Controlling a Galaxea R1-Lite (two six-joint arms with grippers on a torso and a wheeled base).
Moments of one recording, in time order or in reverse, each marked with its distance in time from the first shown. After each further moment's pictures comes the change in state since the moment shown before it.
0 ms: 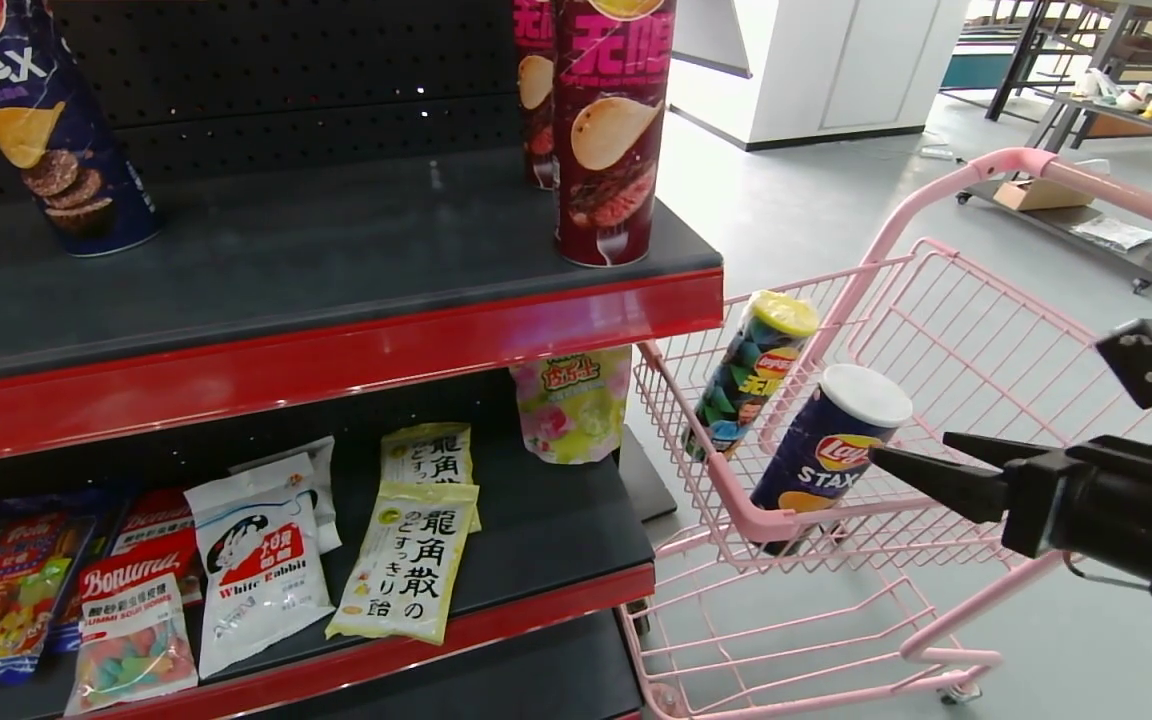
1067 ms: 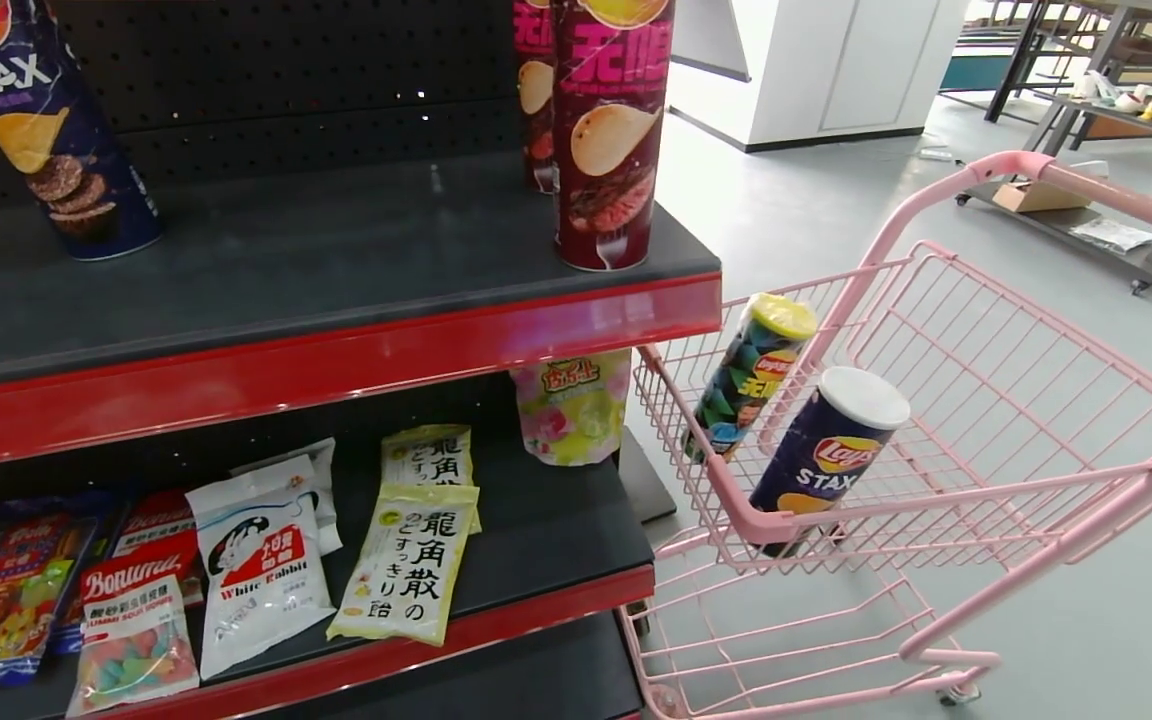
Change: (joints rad) left arm 0.000 0.000 0.000 0.000 0.001 0.001; right arm -0.249 -1.288 0.428 0.578 -0.213 -0.195
